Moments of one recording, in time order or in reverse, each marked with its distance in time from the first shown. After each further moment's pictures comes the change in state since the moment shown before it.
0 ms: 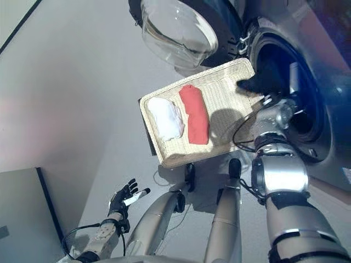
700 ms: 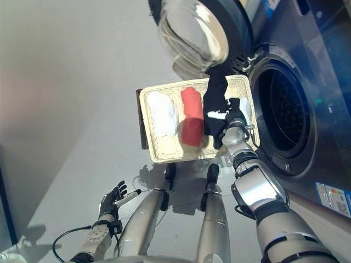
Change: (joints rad) left arm 0.007 0.048 0.088 0.023 0.078 -0.001 0.069; right arm 0.100 0.078 0.424 0.066 -0.913 0.250 -0.074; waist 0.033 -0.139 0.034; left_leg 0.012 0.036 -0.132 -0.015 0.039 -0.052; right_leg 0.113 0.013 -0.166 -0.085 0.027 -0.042
